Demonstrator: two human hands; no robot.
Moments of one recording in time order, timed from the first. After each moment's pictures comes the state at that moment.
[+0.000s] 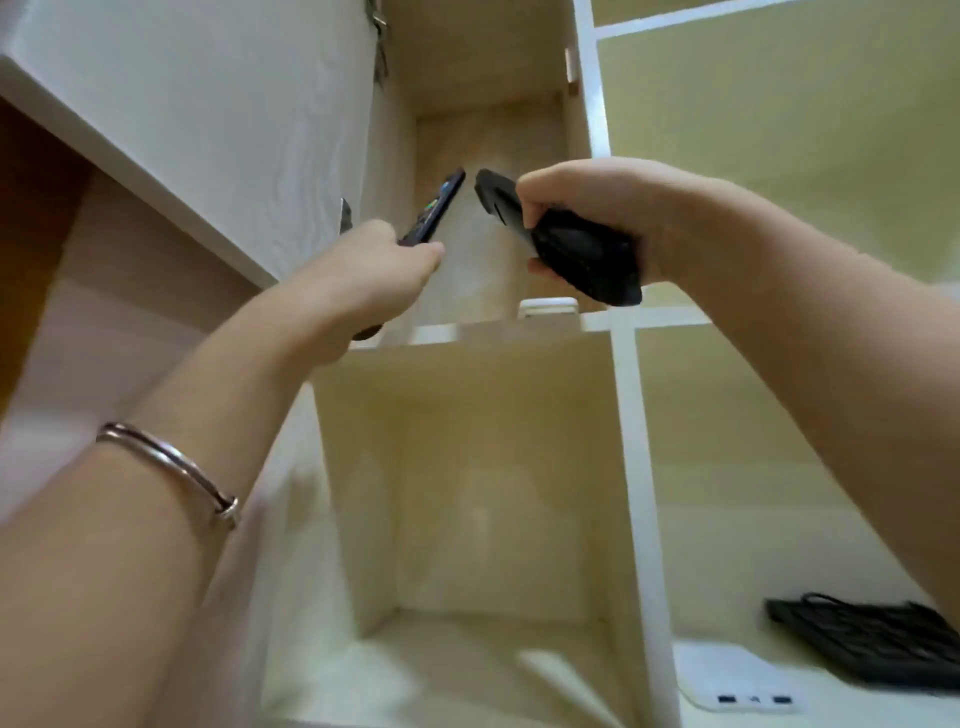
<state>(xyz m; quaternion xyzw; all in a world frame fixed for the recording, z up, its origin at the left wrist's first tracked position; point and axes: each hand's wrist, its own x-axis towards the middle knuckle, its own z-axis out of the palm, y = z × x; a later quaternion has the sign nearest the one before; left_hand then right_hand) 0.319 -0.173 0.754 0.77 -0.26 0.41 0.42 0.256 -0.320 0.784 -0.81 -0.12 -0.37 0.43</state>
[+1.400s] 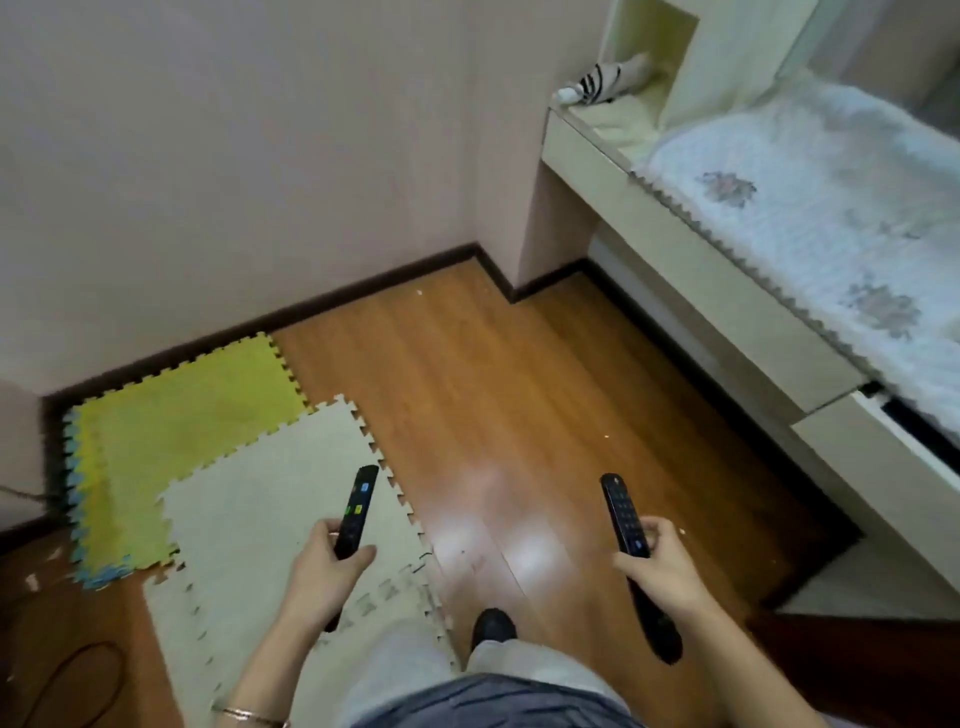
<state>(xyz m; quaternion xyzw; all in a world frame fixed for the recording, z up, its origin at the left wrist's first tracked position) -0.414 -0.202 0.048 0.54 -0.69 -0.48 -0.06 -0.598 0.064 0.046 0.06 0.86 -0.34 0.38</state>
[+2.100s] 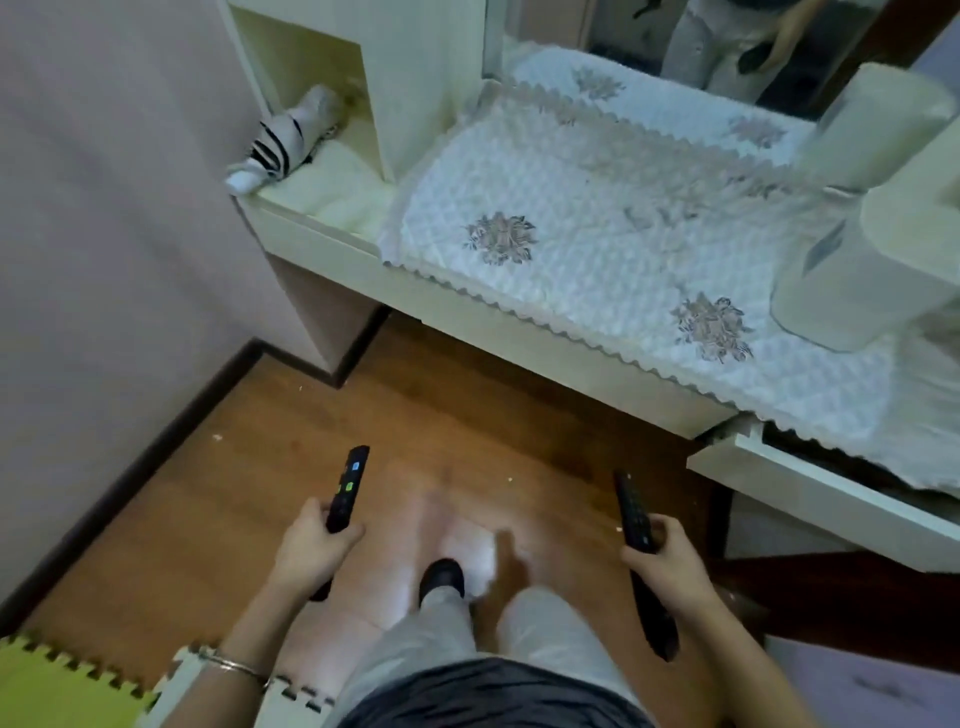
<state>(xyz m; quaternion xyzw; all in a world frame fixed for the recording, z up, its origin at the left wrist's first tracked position) -0.889 -0.281 0.014 0.29 -0.84 -0.40 -0.22 -0.862 0.067 0.020 0.33 0.81 -0.42 0.24</state>
